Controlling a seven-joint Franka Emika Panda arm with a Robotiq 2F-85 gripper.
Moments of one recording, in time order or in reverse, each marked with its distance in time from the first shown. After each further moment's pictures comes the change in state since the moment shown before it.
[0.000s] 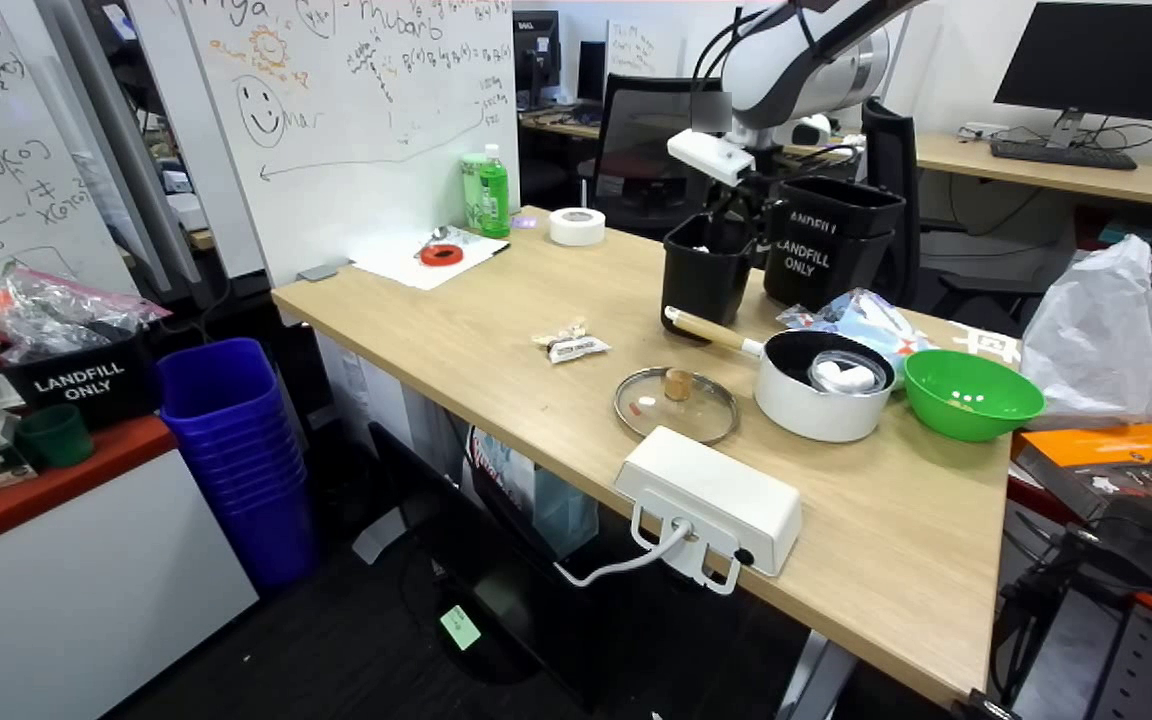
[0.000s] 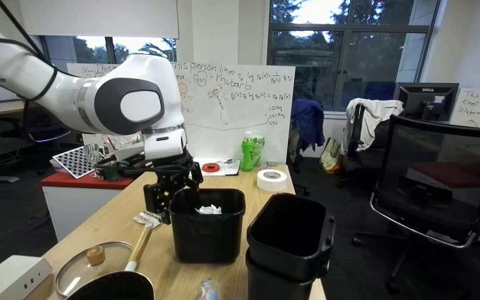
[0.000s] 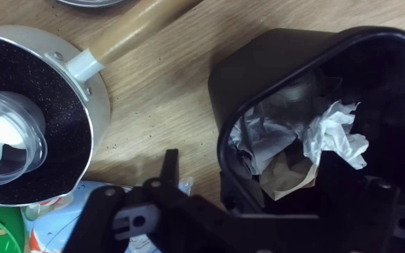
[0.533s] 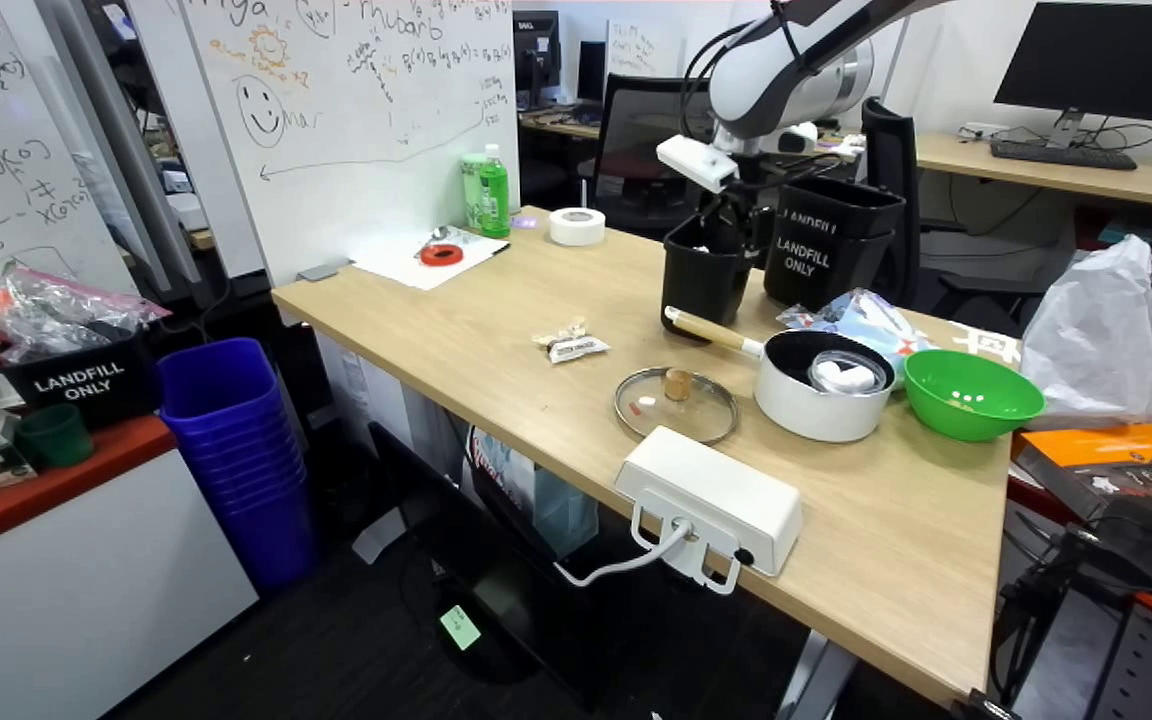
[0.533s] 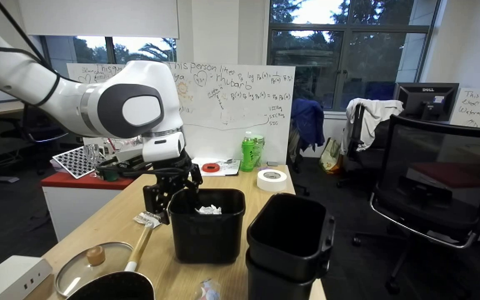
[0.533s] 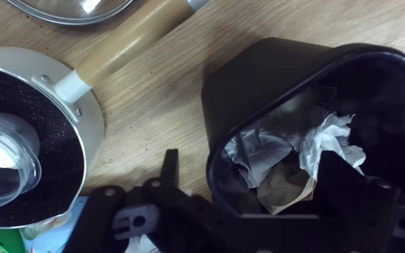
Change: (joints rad) arm 0.014 0.035 -0.002 0.035 0.000 0.000 0.059
